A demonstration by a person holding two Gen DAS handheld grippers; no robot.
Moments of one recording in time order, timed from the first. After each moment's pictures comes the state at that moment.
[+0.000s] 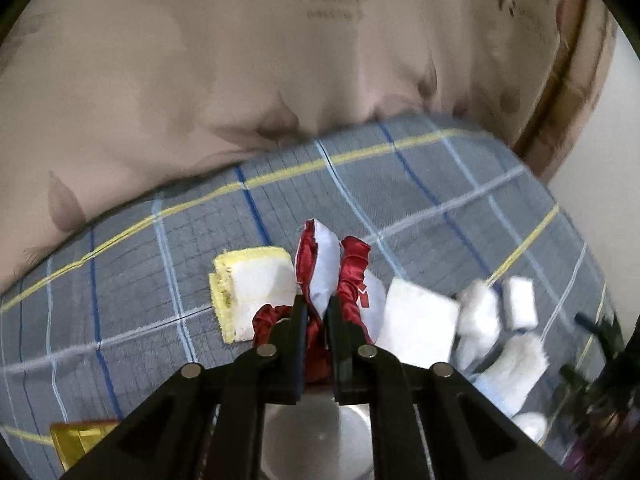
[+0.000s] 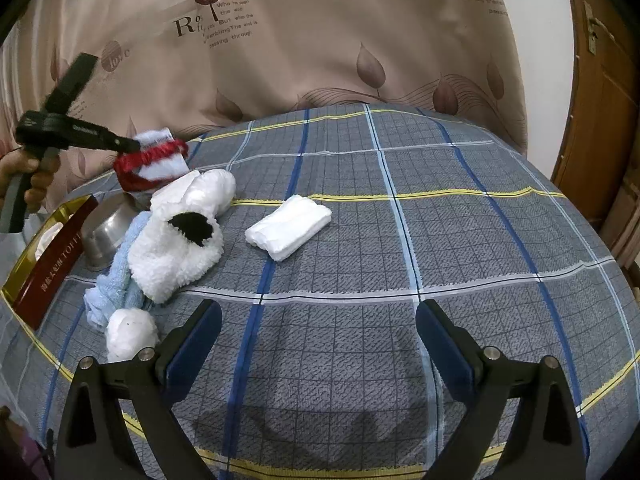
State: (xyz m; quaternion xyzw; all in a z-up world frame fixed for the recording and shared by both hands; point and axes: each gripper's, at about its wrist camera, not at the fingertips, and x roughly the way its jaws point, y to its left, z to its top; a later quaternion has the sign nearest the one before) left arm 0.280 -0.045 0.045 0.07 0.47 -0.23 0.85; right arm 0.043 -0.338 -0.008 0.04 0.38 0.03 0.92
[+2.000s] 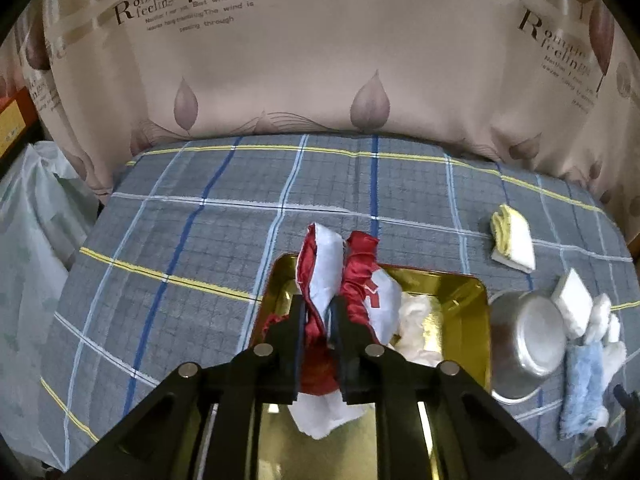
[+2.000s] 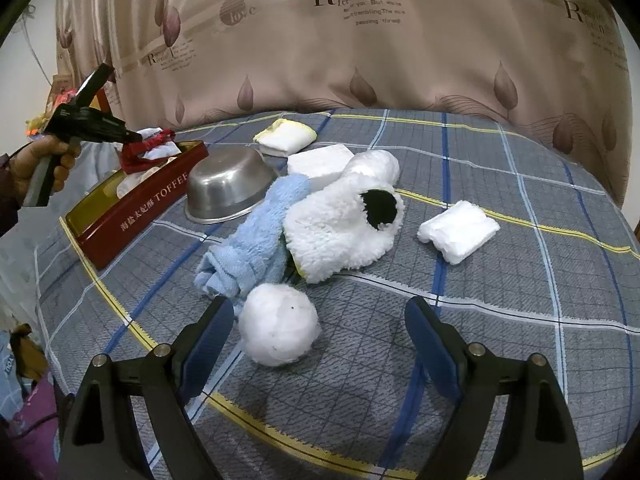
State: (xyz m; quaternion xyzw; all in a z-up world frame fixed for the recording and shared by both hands) left arm 0.203 0.174 0.039 -0.02 0.47 0.05 0.88; right arm 0.036 -0.258 -0.009 -0.02 0.38 0.20 0.90
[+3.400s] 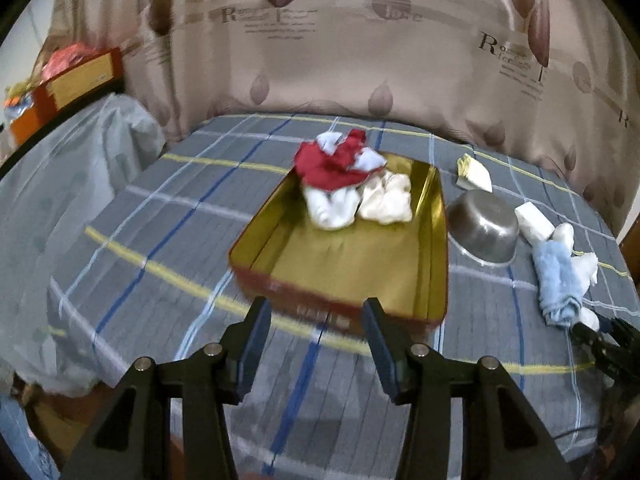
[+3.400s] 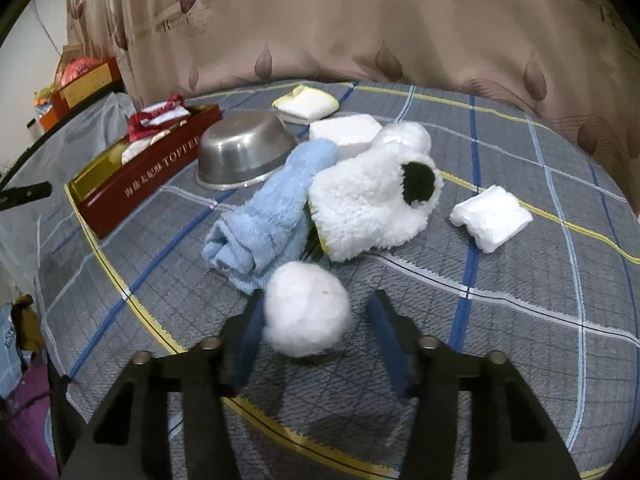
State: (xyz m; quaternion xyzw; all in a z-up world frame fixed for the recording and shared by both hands) left arm -0.031 0.129 0.034 -0.07 0.40 0.13 0.90; right arm 0.041 -0.240 -0.023 -0.05 0.42 0.23 0.88
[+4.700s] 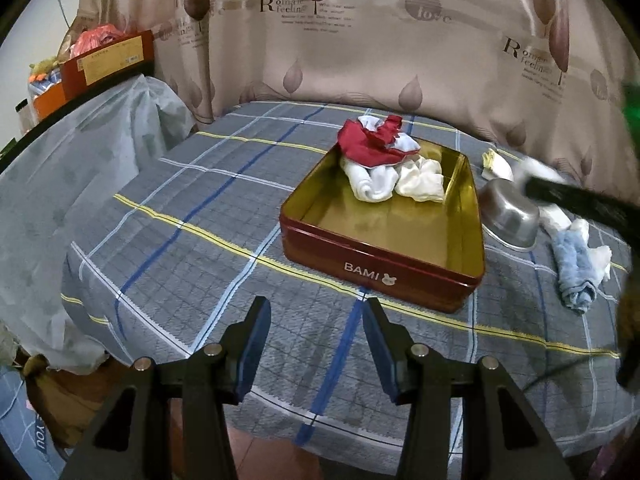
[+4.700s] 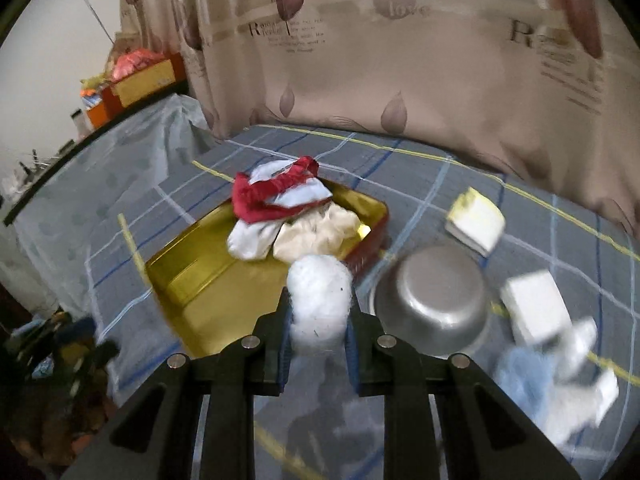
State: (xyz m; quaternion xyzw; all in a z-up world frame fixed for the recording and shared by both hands) left arm -0.067 0.149 0.020 -0.08 0.40 0.16 0.90; right arm 0.095 -0.031 0.056 -0.08 0.40 0.32 0.86
